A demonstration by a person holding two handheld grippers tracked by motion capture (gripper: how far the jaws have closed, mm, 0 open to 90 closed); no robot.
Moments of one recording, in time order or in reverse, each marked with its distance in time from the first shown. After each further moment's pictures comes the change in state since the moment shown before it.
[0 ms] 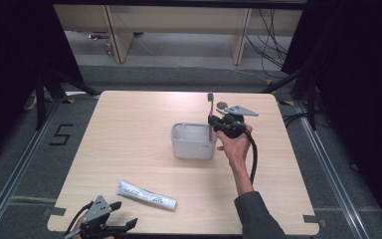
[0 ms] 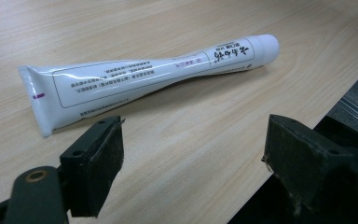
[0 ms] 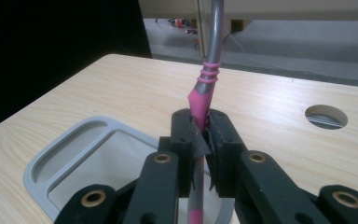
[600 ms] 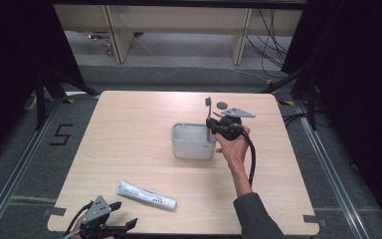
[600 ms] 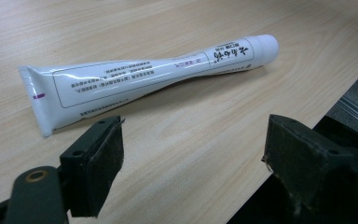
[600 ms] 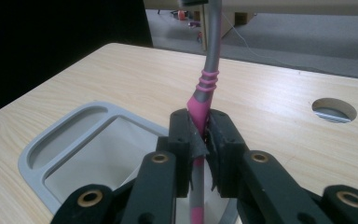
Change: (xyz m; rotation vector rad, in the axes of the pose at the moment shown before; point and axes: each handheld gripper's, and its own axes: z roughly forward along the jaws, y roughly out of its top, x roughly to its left) left arm -0.001 0.000 0.000 -0.005 0.002 -0.006; right arm 0.003 -0.007 0.005 0.033 0.011 -0.006
